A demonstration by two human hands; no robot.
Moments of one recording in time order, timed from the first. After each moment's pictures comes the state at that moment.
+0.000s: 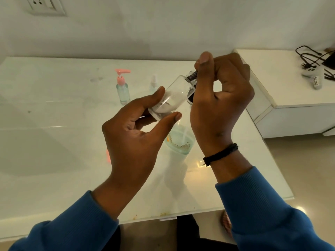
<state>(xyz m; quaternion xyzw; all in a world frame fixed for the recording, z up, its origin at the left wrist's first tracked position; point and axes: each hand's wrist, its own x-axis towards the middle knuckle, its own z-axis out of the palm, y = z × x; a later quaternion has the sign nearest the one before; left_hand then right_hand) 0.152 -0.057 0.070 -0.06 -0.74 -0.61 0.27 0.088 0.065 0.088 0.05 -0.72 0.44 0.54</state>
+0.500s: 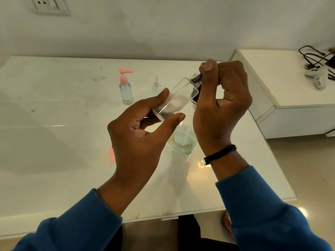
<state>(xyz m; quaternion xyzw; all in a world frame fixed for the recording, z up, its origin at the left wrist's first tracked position) 0.150 -0.058 0.066 -0.06 -0.74 -0.61 0.27 0.088 0.065 0.080 0.04 -0.72 0.45 0.54</state>
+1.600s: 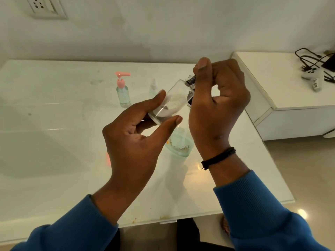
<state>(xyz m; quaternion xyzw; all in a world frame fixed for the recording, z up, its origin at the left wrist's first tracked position) 0.153 -0.056 0.071 -0.07 -0.74 -0.62 0.26 0.088 0.064 0.088 0.04 -0.72 0.46 0.52</state>
